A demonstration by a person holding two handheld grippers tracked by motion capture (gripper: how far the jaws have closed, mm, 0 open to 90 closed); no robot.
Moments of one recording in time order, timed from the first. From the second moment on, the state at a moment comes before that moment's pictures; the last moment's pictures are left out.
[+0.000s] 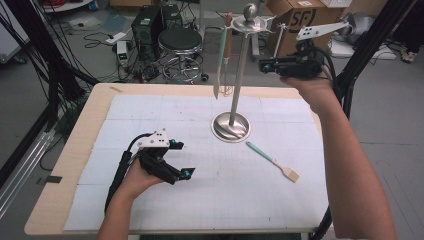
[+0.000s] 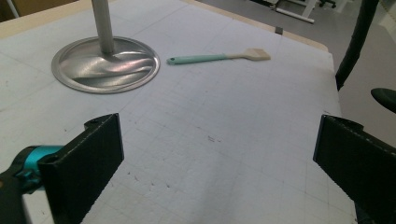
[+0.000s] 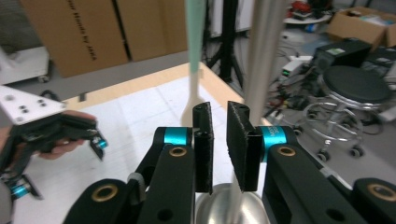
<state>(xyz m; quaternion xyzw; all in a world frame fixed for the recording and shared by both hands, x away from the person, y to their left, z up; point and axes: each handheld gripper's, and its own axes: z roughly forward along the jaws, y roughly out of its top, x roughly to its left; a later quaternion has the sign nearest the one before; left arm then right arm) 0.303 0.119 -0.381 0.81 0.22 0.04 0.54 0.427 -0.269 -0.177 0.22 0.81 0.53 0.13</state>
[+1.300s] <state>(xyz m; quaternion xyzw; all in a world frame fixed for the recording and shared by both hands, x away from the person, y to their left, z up) 0.304 0.117 -0.383 0.81 0.22 0.03 0.54 0.423 -0.278 -0.121 0.23 0.77 0.56 0.19</state>
